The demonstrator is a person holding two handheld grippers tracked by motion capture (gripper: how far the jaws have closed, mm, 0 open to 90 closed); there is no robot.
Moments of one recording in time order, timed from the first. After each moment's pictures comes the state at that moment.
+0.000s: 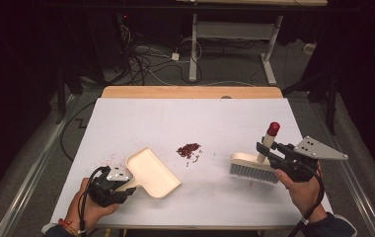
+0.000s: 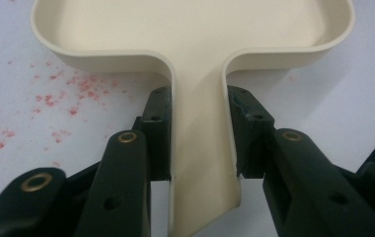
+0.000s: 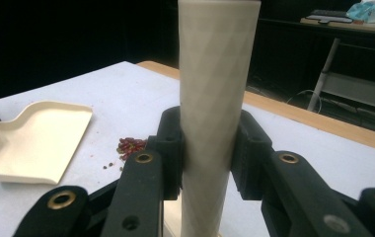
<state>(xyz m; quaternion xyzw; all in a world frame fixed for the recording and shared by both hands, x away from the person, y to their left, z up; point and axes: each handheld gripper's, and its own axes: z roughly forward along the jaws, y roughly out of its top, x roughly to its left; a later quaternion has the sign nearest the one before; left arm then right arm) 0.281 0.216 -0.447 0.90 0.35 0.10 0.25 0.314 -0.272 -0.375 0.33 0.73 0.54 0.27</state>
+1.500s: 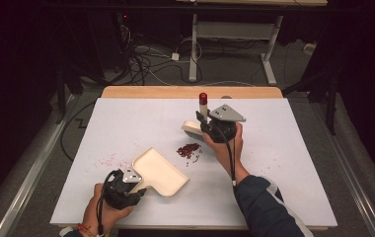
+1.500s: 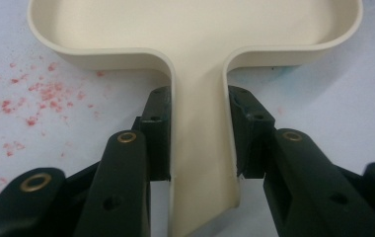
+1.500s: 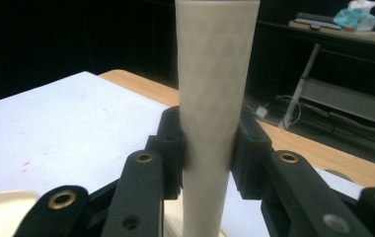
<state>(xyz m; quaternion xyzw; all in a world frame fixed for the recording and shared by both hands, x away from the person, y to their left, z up) 0.279 0.182 -0.459 0.88 0.40 0.11 0.24 0.420 -0.104 -0.401 0.35 0.72 0.50 0.33</state>
